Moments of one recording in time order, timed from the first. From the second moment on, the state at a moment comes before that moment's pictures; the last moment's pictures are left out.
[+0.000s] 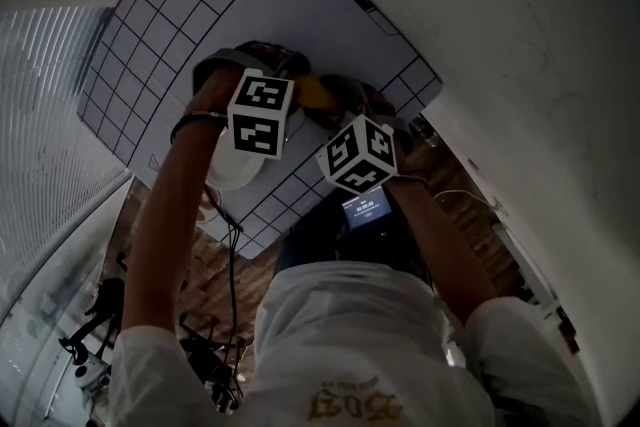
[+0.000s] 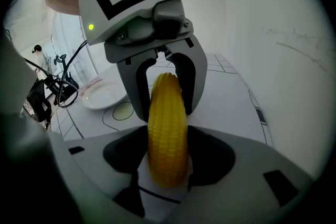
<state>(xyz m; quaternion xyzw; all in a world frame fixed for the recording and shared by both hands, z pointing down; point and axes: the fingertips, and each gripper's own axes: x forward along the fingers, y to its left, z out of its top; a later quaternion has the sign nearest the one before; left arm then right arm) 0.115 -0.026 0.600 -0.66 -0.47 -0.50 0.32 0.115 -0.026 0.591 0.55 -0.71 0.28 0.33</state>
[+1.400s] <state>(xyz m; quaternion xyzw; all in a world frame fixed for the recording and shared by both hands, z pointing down) 0.098 -0.029 0.515 -0.70 -0.38 -0.52 0.30 0.099 -0.030 0.505 0.50 -0.76 0.20 0.37</state>
